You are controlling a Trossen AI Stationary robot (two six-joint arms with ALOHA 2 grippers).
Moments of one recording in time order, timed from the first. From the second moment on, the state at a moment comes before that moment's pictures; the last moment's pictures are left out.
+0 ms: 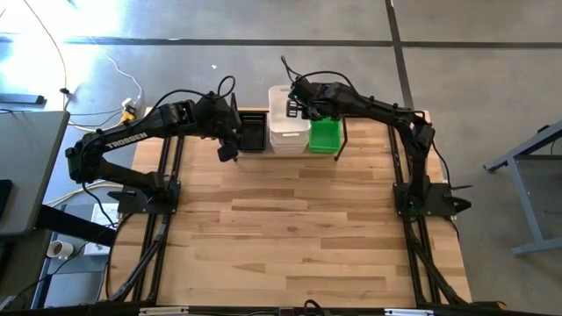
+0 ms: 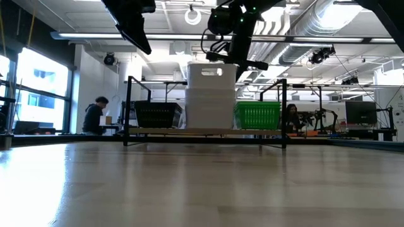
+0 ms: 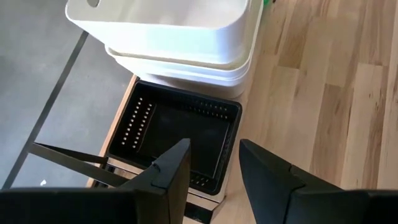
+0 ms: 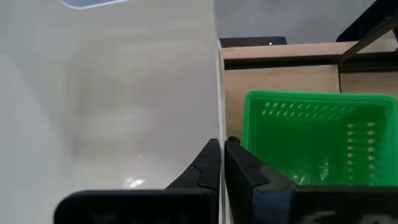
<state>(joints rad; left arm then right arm) 0.53 1.24 1.24 -0.87 -0.12 0.21 -0.47 1.94 1.85 -1.04 0.33 1.04</state>
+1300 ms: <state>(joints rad) 0.53 0.82 0.91 -0.64 -0.04 -0.03 -0.33 1.84 1.85 -1.11 0.33 0.61</state>
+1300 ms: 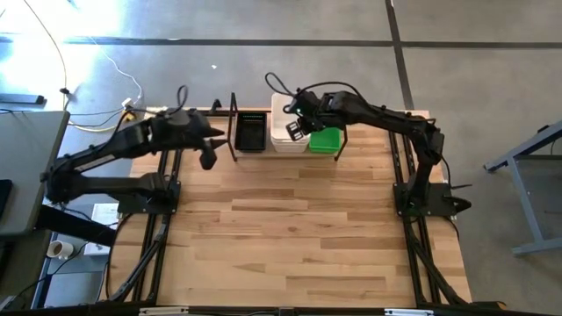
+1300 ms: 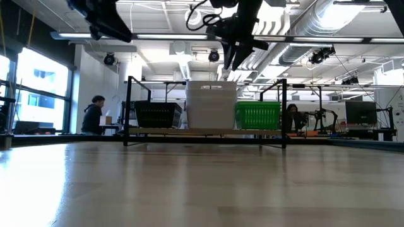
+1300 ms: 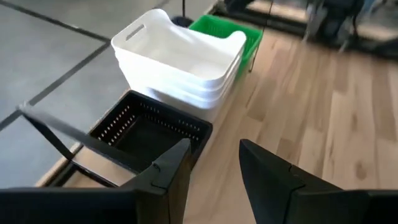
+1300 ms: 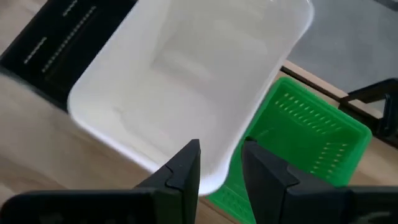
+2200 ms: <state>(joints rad) 0.53 0.16 0.22 -0.12 -0.05 -0.22 -0.33 1.68 1.85 -1.11 0.34 0.50</state>
